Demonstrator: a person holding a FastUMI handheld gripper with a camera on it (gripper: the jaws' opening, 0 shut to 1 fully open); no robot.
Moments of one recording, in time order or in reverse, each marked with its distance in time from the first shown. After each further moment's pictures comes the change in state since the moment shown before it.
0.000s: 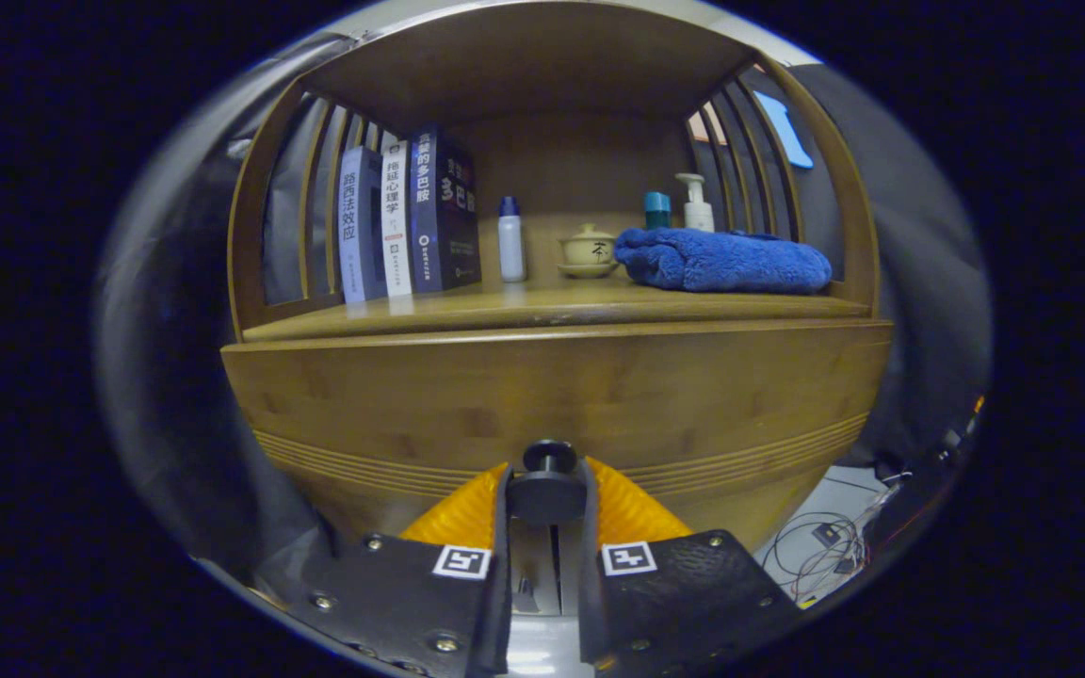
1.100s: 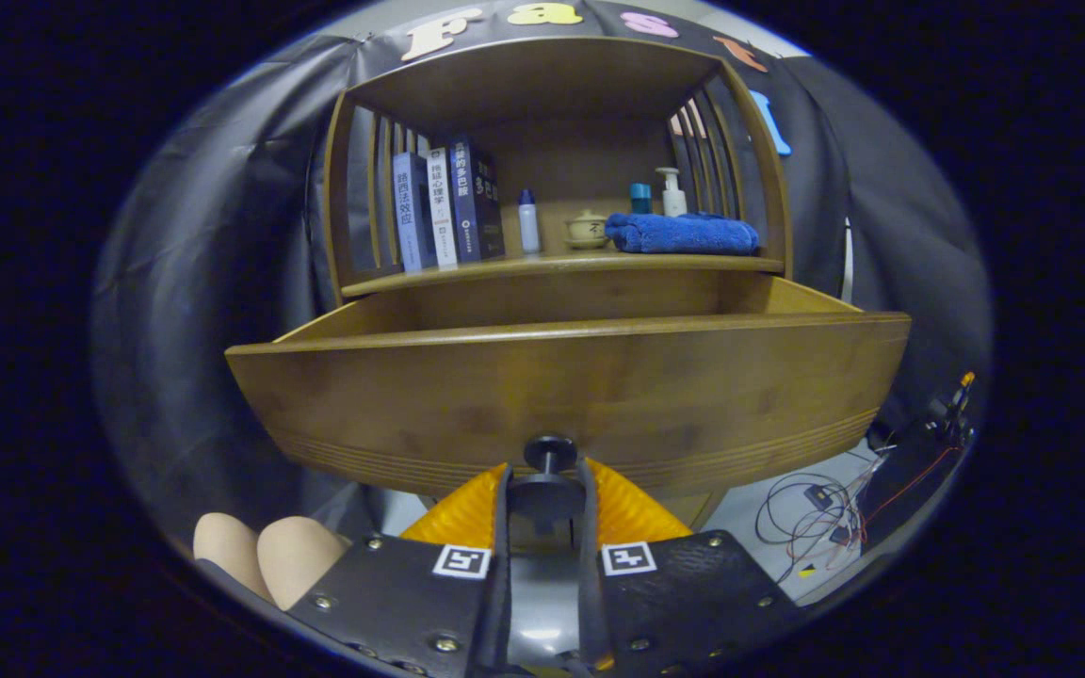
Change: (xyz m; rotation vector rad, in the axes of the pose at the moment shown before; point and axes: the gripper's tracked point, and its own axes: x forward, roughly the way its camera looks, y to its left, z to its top) arm -0.146 0.000 -0.050 0.016 0.099 0.046
